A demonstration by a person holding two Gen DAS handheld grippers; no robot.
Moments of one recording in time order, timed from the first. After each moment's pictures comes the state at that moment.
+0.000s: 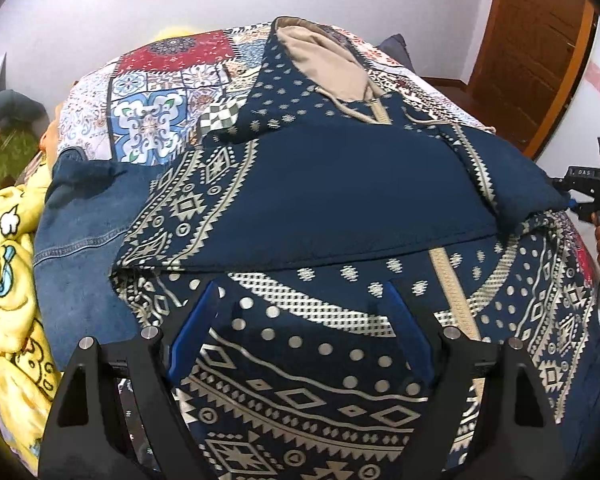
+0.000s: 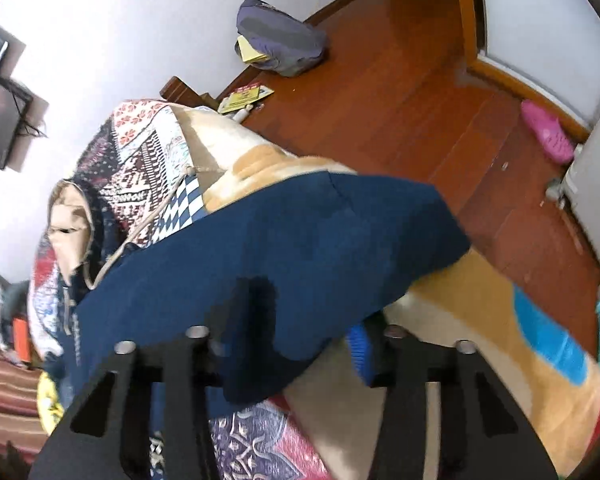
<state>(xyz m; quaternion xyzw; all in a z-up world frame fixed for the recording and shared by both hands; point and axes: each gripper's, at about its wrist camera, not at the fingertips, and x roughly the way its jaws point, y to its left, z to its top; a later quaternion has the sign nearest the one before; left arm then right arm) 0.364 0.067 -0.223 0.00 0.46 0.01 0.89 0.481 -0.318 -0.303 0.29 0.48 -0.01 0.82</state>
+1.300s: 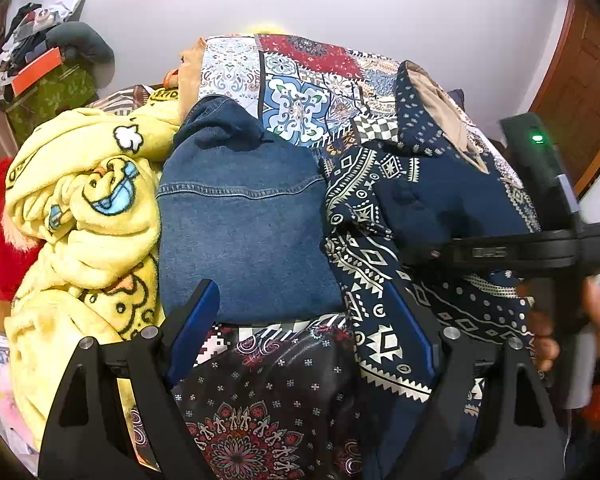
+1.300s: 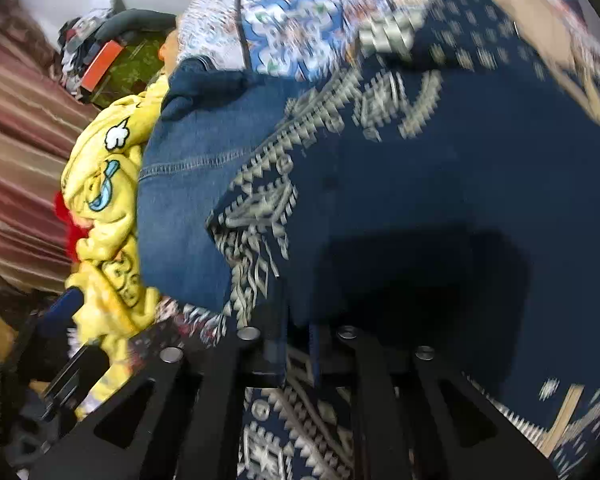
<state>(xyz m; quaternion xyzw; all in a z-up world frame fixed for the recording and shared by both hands) 0.272 0.230 -0.203 -0.10 0.43 0.08 0.90 0.414 0.109 -0.286 0.04 0.59 0.34 0.73</state>
